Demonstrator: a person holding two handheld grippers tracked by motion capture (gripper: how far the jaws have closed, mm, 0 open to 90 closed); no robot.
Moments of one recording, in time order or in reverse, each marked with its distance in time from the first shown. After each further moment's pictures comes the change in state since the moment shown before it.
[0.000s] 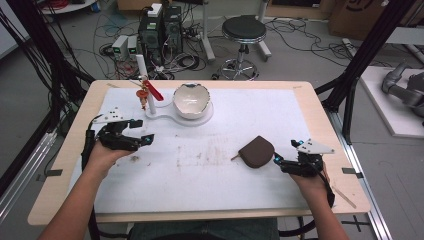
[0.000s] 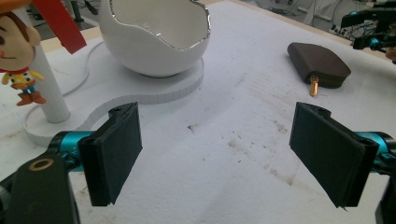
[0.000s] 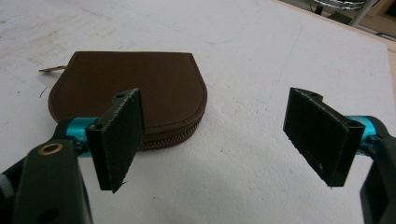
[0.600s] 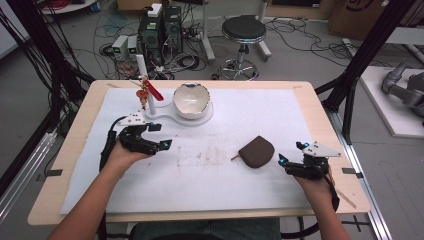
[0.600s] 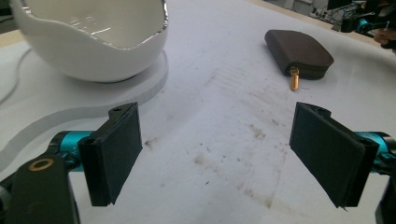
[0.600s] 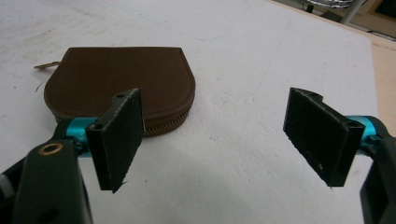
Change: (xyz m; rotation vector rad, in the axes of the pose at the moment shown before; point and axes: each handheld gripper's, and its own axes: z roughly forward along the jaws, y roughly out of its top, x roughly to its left) left arm -0.027 0.006 0.050 0.048 -0.090 0.044; right arm -0.005 -0.008 -0.013 -0.006 -0.024 0.025
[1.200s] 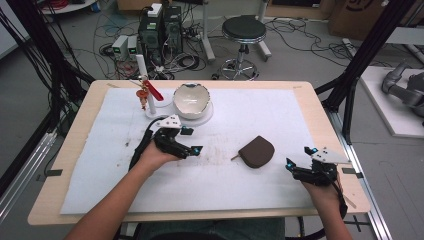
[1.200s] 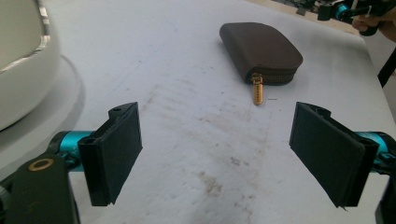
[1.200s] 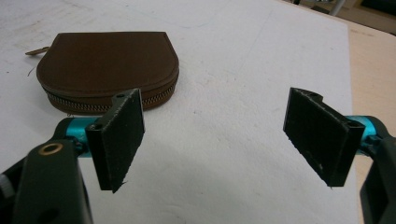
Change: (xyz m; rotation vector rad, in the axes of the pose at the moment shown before) left arm -0.037 0.018 0.081 0.069 -0.133 0.070; right arm -0.006 -0.014 -0.019 0.006 -0.034 0.025
